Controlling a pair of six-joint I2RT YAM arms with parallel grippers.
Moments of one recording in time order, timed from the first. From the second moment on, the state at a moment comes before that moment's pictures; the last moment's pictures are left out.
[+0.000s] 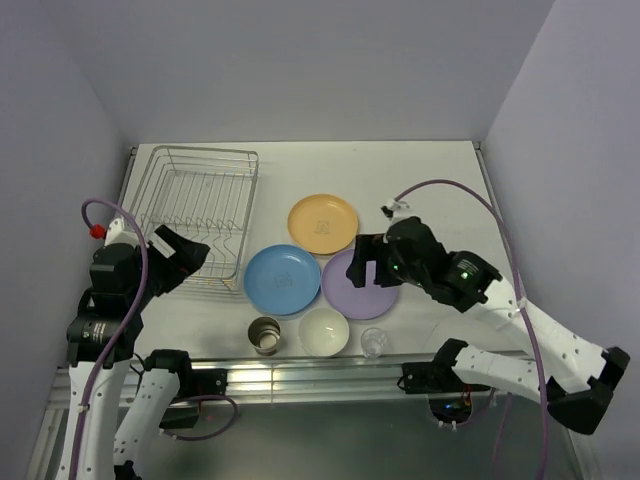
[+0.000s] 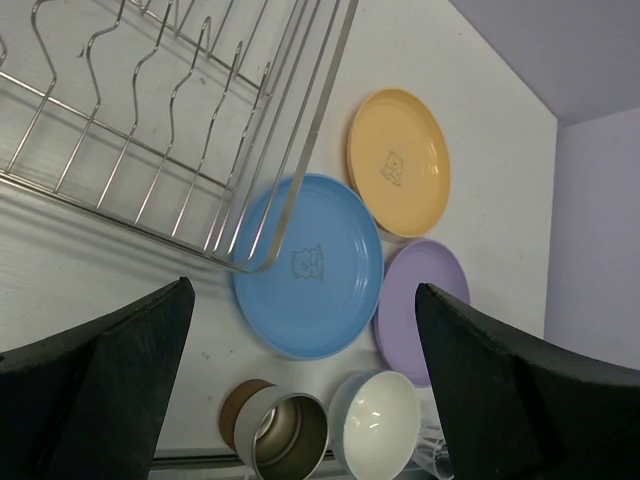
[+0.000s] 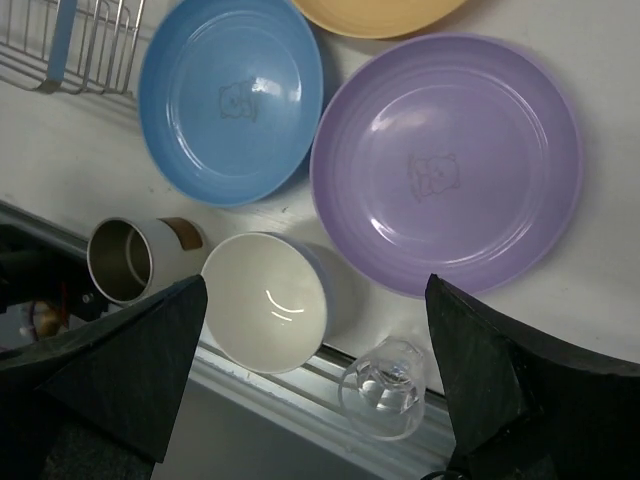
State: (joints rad) left arm -0.07 0.54 0.90 -0.83 0.10 -0.73; right arm 0.76 0.89 0.97 -0.81 0.12 0.62
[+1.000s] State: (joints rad) left arm -0.12 0.72 0.88 -0.79 0.18 -0.64; right arm 1.20 1.48 1.24 -0.72 0.31 0.74
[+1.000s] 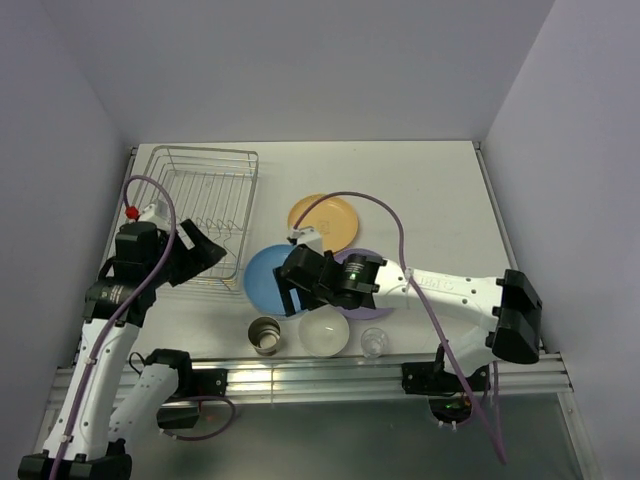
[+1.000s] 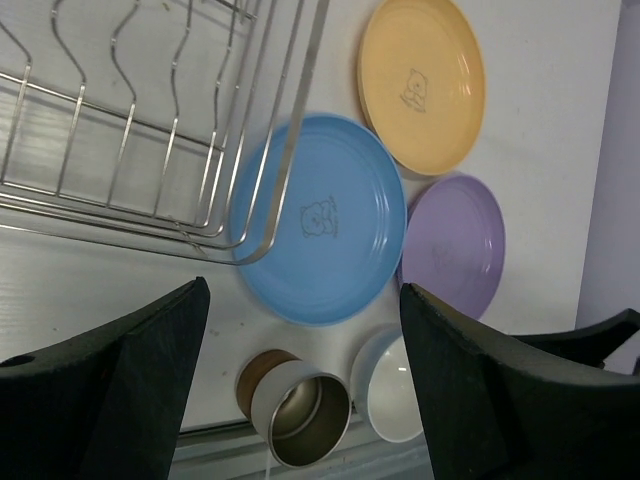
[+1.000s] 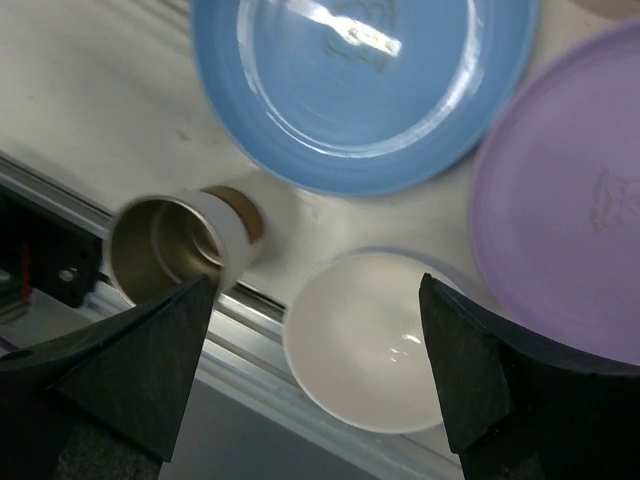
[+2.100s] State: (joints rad) left arm -0.78 0.94 0.88 -0.60 0.03 -0.79; right arm 1.15 1.21 0.64 -0.51 0.18 0.87
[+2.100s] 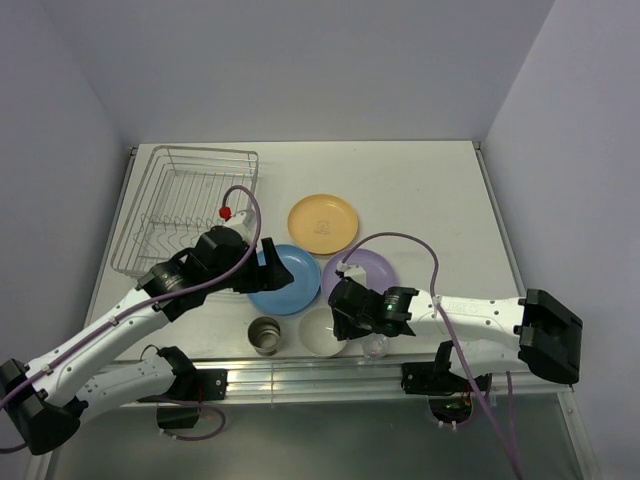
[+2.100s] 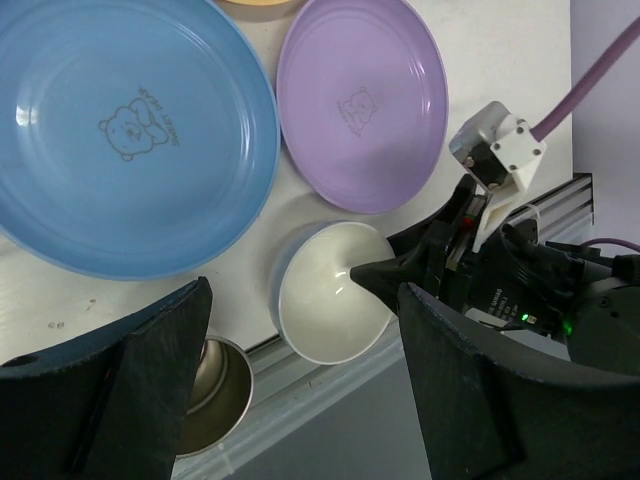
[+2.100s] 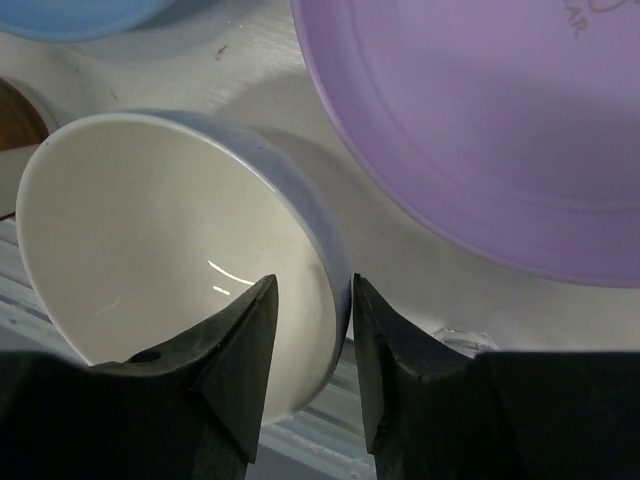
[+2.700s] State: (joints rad) left arm -0.79 0.98 0.91 -0.59 0.04 -0.76; right arm 1.14 1.24 0.77 -0.64 0.28 0.84
